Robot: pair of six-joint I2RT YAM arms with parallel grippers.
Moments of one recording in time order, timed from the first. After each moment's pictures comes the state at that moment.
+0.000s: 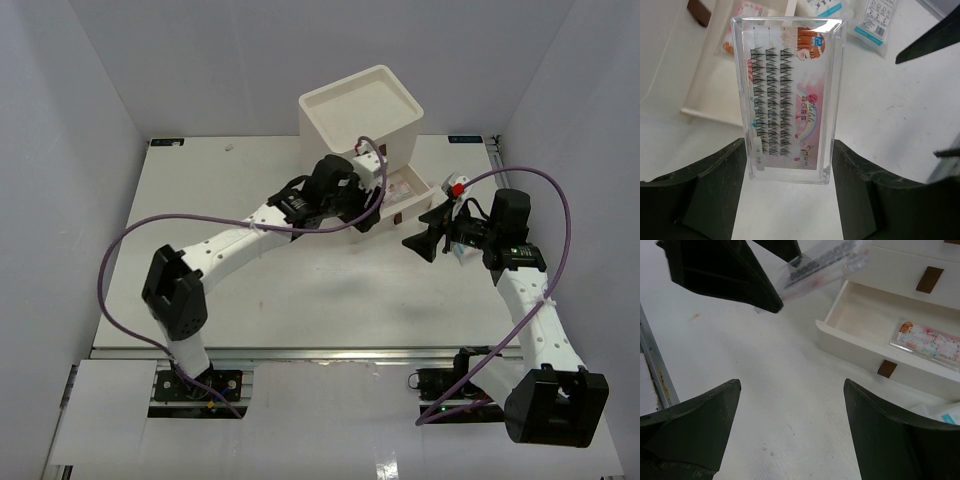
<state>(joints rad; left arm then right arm) -0.81 1.72 1.53 -0.31 0.08 -0.09 -0.01 1.02 0.82 -0.28 -1.00 -0.32</state>
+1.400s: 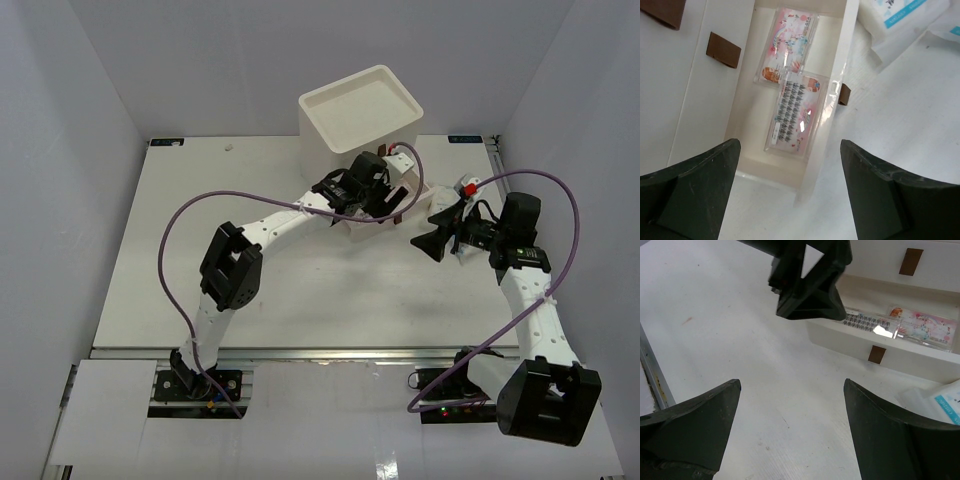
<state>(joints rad) -0.84 2.16 1.93 -0.35 -0.11 0.15 -0.13 1.04 0.79 -0.26 -1.06 -0.32</state>
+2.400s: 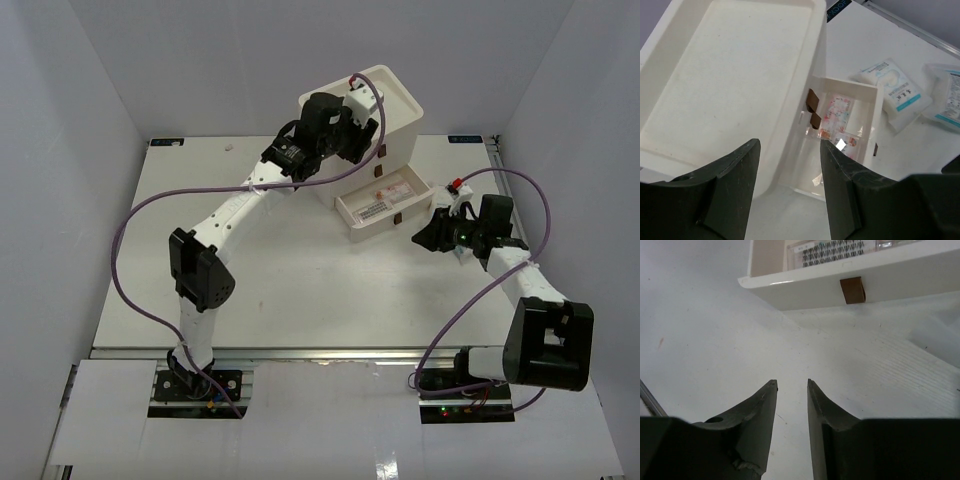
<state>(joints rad) -0.69 2.02 2.14 -0.41 0.04 0.17 -0.07 1.31 0.74 -0.13 -0.80 -0.04</state>
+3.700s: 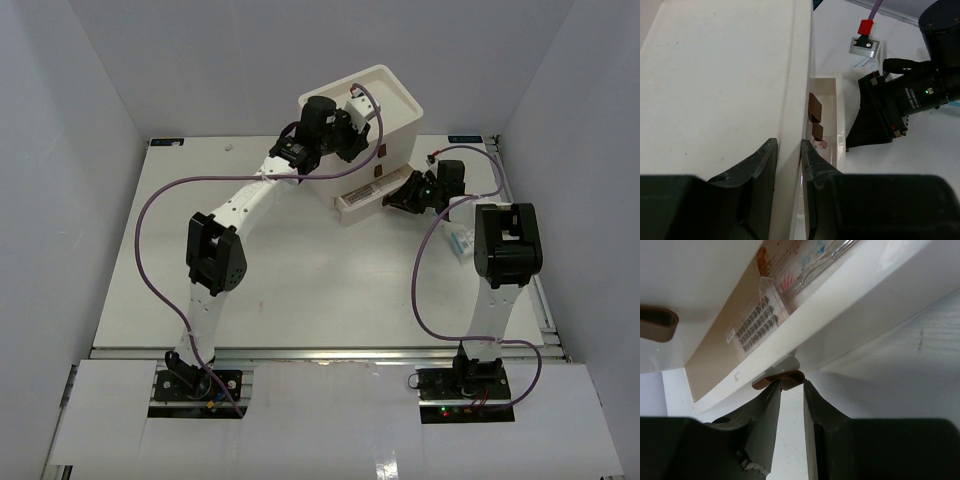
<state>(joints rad) -0.60 2.20 2.18 -0.28 0.30 0.25 0.08 2.03 1.22 0.16 -0.58 0.58</state>
